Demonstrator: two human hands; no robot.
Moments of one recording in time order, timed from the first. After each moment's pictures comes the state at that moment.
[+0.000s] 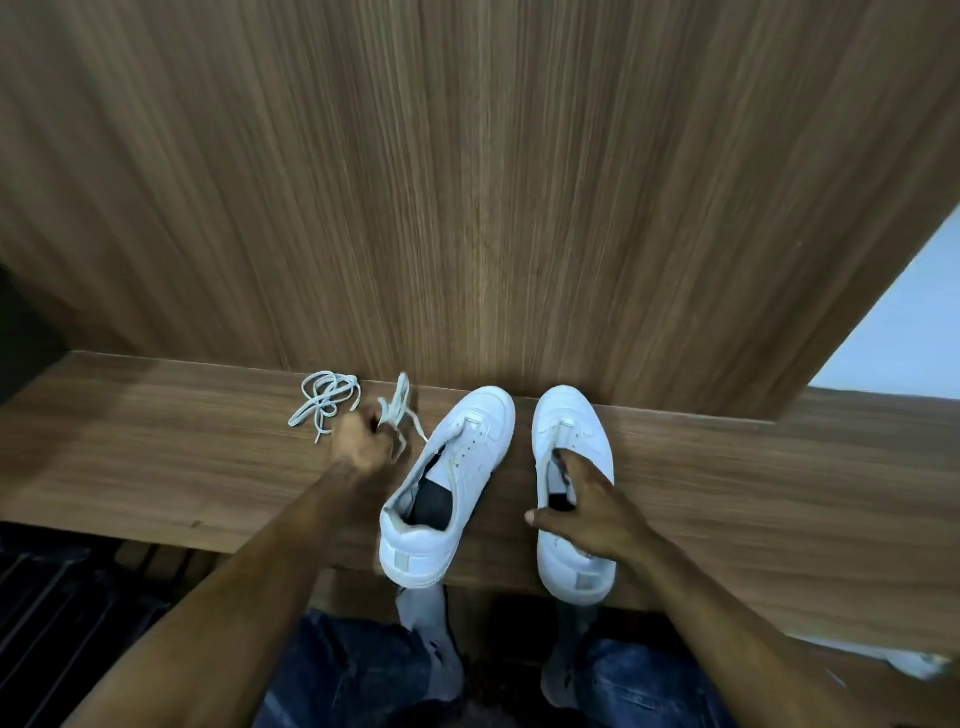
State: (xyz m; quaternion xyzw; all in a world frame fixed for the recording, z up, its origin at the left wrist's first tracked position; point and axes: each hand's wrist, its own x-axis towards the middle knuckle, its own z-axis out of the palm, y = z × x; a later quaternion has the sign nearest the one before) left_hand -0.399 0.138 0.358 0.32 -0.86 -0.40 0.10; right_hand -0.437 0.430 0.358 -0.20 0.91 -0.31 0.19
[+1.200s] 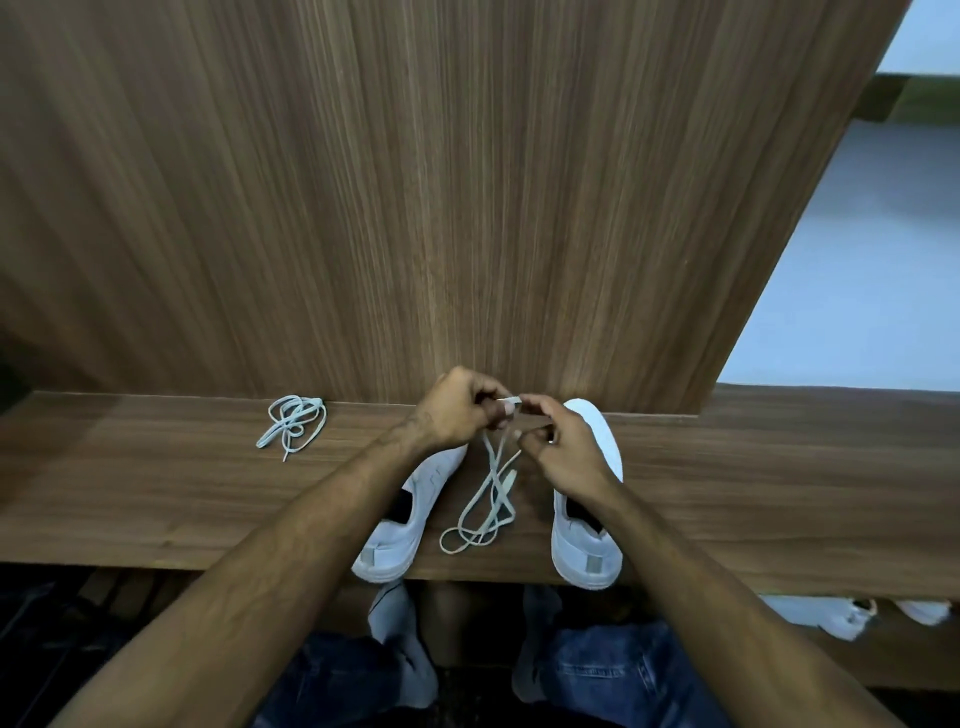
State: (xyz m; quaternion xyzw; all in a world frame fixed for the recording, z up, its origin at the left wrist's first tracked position) left_hand -0.411 0.275 0.469 -0.07 -0.91 -0.41 0.04; right_hand -0.426 0.446 0.427 -0.23 0.81 -0.54 0.03
